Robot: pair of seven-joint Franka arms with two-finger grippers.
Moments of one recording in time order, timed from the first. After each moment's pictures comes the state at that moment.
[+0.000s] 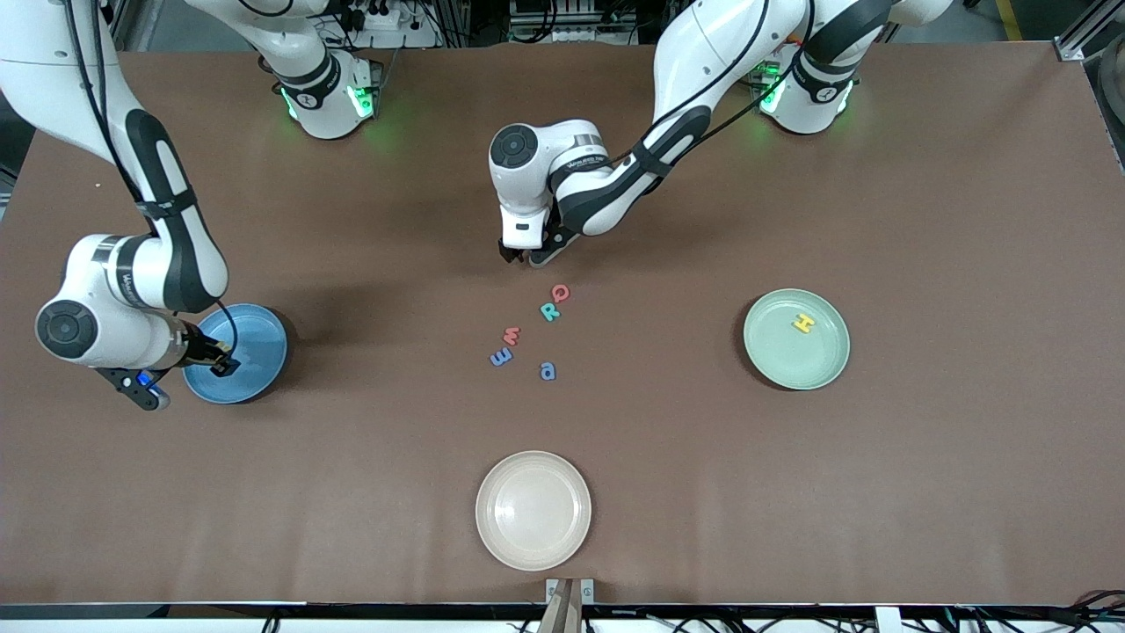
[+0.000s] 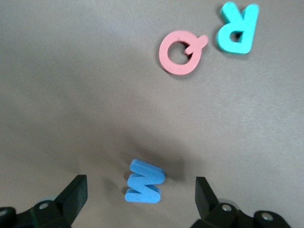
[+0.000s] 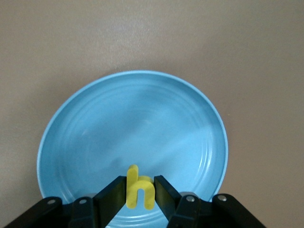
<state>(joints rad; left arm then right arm) -0.64 0.83 -0.49 -1.60 0.41 2.27 -1.98 -0.07 0.50 -0.07 -1.89 -0.12 2.19 0.62</state>
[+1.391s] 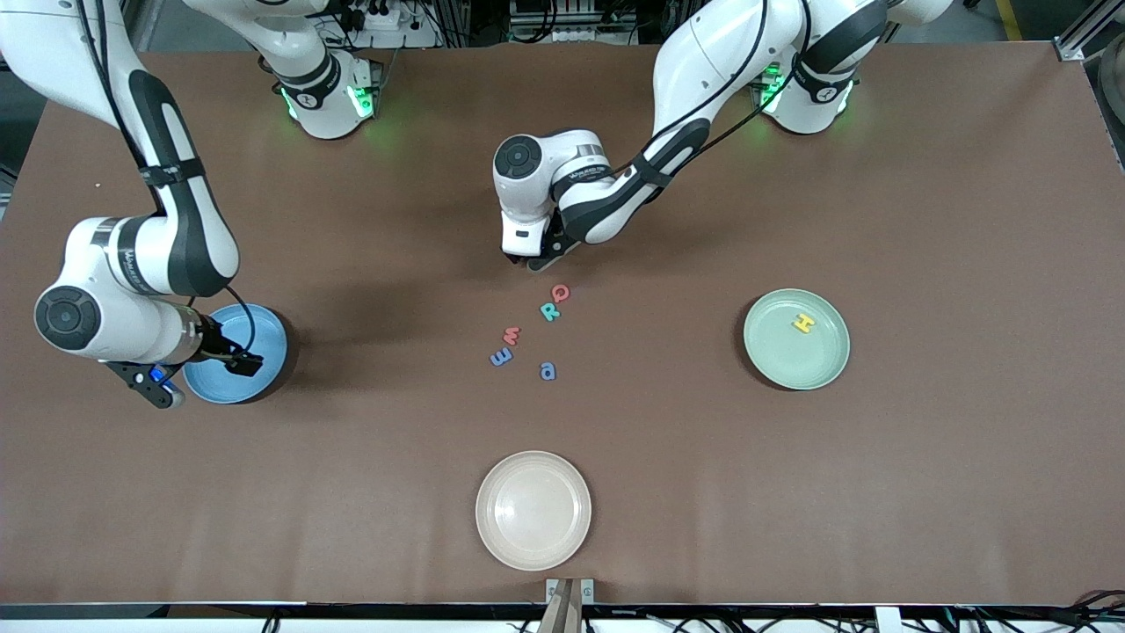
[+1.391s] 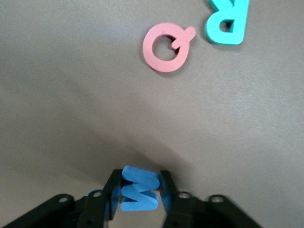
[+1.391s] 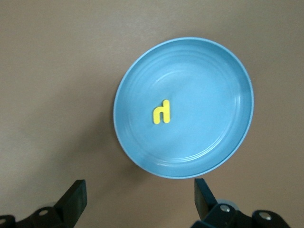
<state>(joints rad) -0.63 0.85 -0.50 -1.59 0.41 2.30 -1.91 -0.02 0.41 -0.01 -1.83 -0.05 2.05 0.67</state>
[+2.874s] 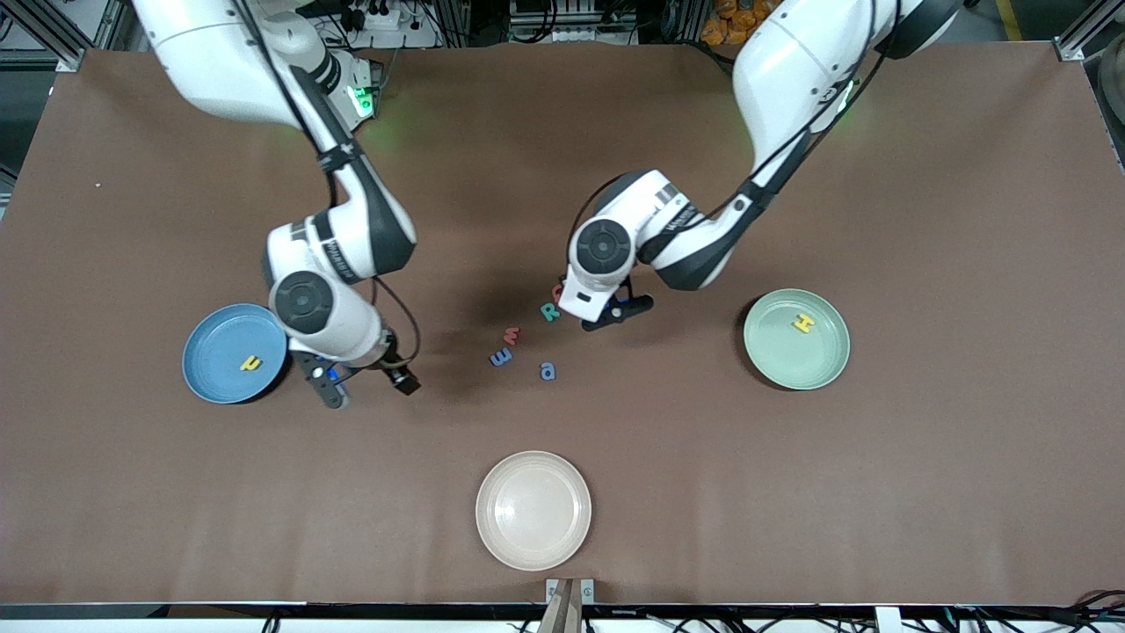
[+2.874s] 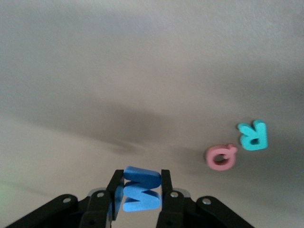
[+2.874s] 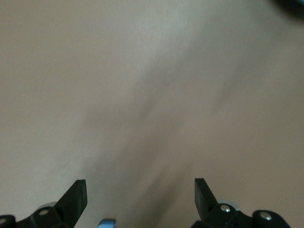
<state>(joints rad) -0.40 0.70 -0.41 -1.56 0.07 1.95 -1.02 0.41 0.55 -0.01 -1.67 0.02 2.17 1.36</state>
